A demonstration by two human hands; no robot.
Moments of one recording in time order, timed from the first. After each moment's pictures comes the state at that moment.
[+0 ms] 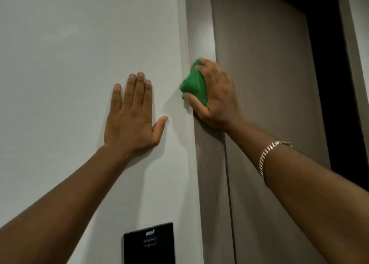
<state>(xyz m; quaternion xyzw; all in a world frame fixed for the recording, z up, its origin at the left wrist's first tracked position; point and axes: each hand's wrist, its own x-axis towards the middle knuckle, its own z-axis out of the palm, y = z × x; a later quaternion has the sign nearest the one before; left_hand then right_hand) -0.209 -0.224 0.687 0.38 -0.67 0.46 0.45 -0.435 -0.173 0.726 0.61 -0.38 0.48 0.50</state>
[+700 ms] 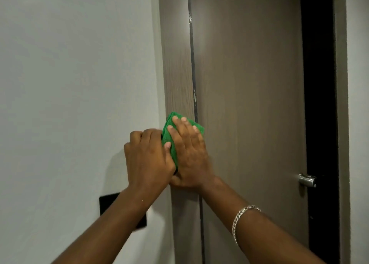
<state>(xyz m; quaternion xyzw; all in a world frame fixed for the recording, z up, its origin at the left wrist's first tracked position) -0.290 -0.141 0.563 0.38 -0.72 0.17 0.55 -0.430 -0.166 0.535 0.68 -0.40 0.45 0.42</state>
